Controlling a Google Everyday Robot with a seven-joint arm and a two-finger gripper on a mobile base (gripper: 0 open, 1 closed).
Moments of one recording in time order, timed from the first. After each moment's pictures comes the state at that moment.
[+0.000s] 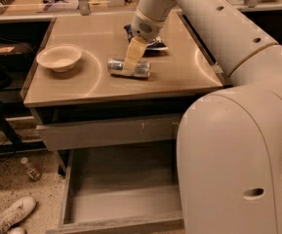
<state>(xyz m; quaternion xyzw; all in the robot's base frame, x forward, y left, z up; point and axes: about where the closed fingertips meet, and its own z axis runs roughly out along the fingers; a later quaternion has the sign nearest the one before) 0.706 0.009 0.874 -0.62 0.76 0.11 0.17</state>
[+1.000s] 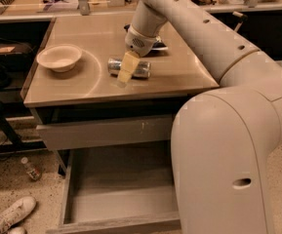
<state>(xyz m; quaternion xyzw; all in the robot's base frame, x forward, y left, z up) 0.702 0.026 0.824 -0.61 0.77 0.14 0.14</state>
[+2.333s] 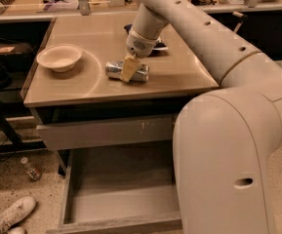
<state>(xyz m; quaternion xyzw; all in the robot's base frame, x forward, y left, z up) 0.701 0.027 0.816 -0.61 0.77 0.15 0.13</state>
